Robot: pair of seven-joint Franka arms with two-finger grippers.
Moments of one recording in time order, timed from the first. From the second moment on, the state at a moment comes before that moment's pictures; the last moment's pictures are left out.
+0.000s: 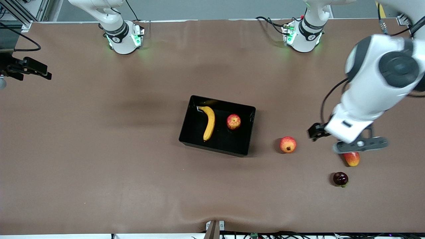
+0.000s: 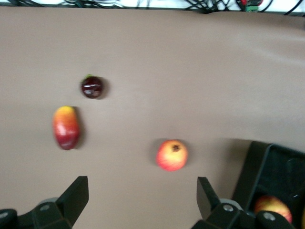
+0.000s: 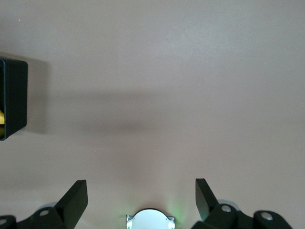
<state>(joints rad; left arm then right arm) 0.01 0.36 -0.34 -1.32 0.25 1.72 -0.39 -0.03 -0.03 -0.04 -1.57 0.03 1.40 -0.07</state>
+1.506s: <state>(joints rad) -0.04 -0.12 -0.17 -1.66 0.04 1.58 -0.17 0.03 0.00 -0.03 -1.54 0.03 1.49 -0.03</state>
